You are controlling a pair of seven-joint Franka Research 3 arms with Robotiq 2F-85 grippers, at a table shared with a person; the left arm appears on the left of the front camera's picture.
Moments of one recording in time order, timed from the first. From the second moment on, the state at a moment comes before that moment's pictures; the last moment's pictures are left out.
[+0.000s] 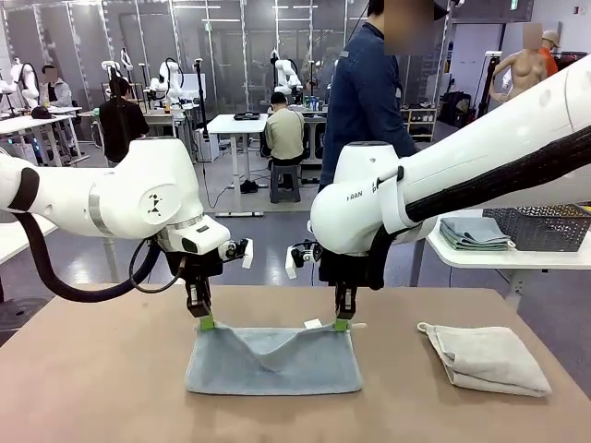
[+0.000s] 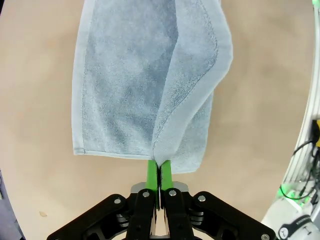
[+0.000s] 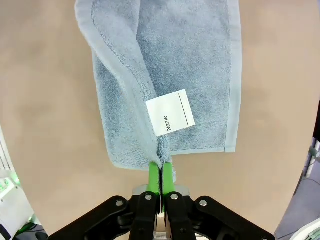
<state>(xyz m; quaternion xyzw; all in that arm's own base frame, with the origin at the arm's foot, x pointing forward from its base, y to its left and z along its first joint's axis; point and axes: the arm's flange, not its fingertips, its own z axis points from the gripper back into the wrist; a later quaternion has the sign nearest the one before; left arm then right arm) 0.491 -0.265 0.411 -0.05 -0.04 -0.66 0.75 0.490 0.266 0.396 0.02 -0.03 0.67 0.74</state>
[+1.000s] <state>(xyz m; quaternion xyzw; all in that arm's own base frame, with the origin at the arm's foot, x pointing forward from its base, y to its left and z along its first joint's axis) 0.544 -0.263 0.376 -0.02 -0.02 -0.64 0.77 0.554 0.249 0.345 0.04 -0.05 0.68 0.73</state>
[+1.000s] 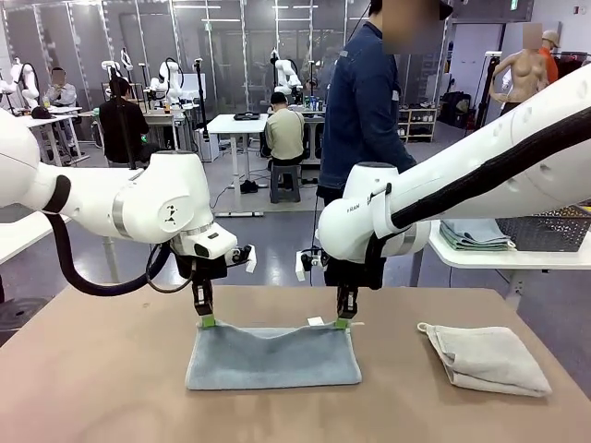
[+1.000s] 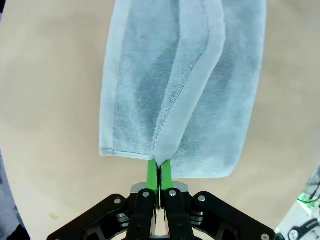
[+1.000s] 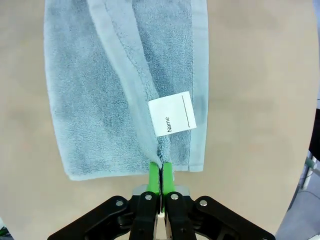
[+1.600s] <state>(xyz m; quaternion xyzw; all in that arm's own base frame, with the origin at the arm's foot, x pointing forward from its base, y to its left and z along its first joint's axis) 0.566 -0.266 0.357 -0.01 -0.05 -0.63 0.77 0.569 0.241 0.334 0.03 -0.06 0.68 0.73</state>
